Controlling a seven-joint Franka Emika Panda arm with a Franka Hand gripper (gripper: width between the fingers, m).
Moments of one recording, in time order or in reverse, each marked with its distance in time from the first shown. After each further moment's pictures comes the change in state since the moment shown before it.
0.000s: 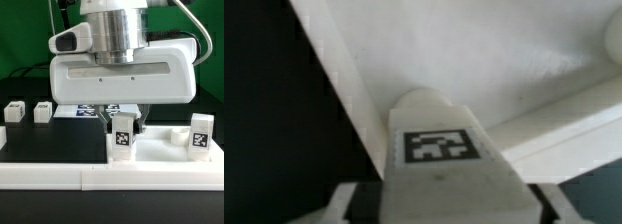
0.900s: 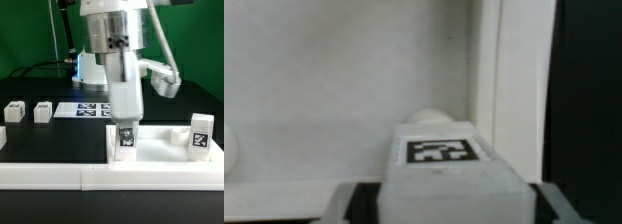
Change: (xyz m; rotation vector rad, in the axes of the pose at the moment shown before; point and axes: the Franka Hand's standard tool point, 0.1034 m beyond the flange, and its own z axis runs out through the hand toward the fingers) arm 0.000 -0.001 0.001 0.010 -0.020 1.300
